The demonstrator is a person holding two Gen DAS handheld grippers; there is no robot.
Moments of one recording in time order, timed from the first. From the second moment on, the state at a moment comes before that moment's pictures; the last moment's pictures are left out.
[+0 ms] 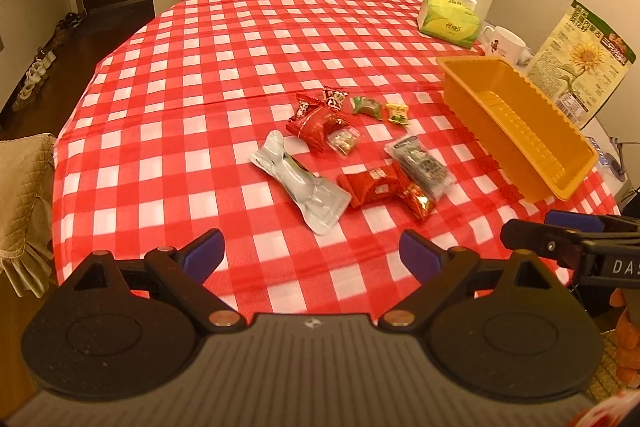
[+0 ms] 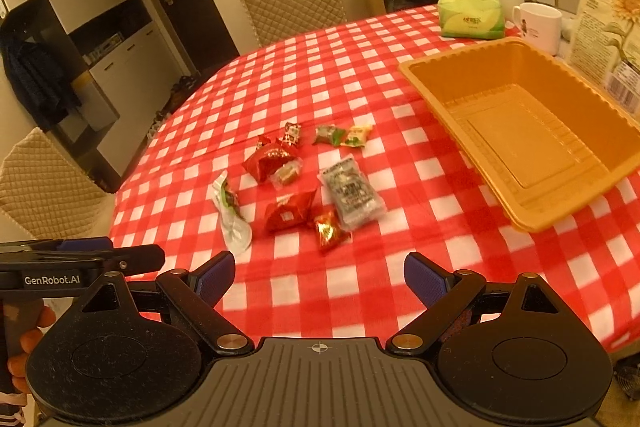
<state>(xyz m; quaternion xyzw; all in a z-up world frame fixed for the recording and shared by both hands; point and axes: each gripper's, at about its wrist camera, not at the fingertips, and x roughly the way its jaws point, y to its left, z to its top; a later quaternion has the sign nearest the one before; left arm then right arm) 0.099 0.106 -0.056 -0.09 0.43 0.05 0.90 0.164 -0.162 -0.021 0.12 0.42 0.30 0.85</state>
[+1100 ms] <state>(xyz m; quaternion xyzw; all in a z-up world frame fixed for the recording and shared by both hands) 0.196 0.147 -0.110 -0.10 0.47 0.01 0.88 0.233 -0.083 -0.081 0.03 0.43 0.31 0.85</state>
